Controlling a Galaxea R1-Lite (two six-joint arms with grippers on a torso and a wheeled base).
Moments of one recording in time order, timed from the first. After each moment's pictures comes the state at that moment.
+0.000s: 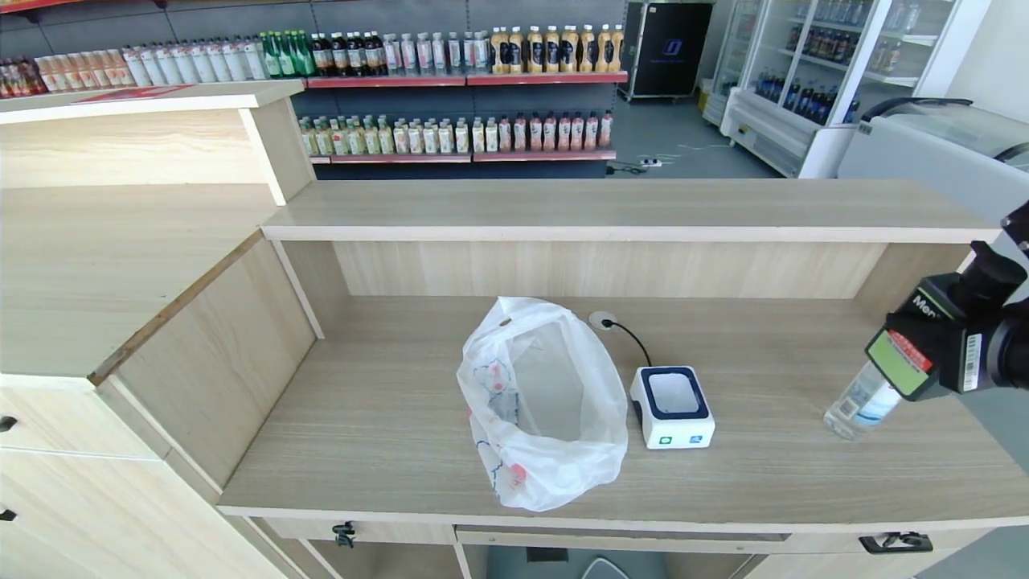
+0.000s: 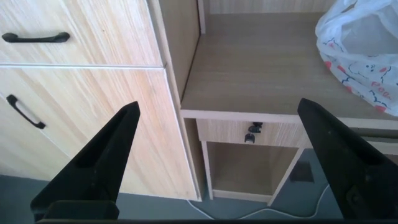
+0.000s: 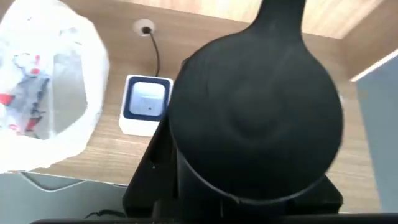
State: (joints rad) left arm 0.00 0.00 0.00 0.03 0.08 0.07; right arm 0.12 1.23 -0.71 -0.23 -0.09 -0.16
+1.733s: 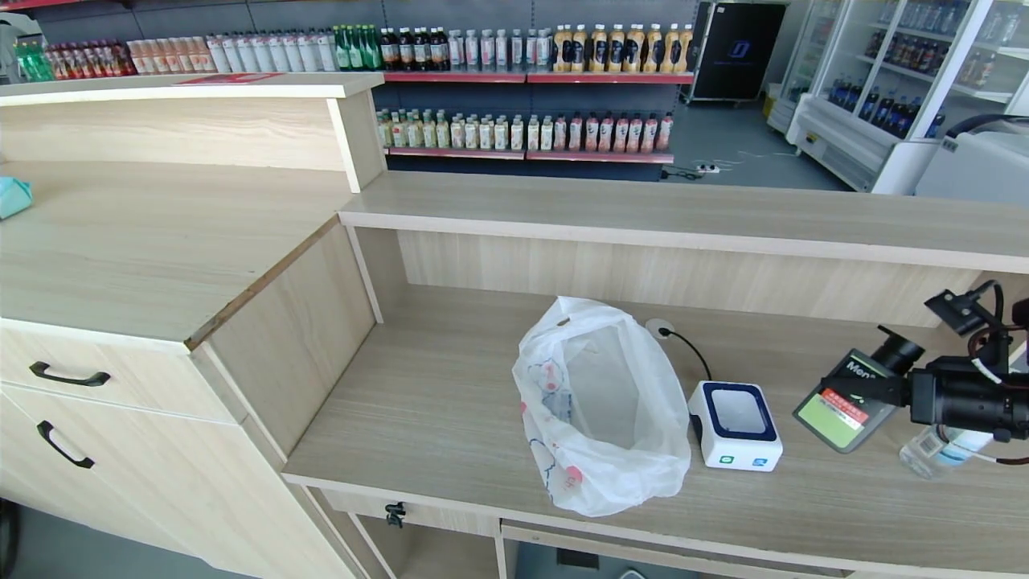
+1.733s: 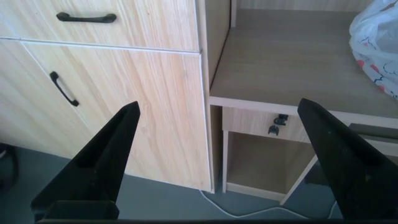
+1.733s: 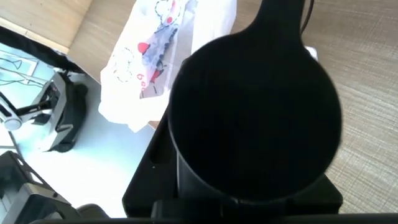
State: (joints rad) left arm 0.00 0.00 0.00 0.03 0.08 0.07; right arm -0.37 1.76 -0.77 -0.24 0.95 -0.23
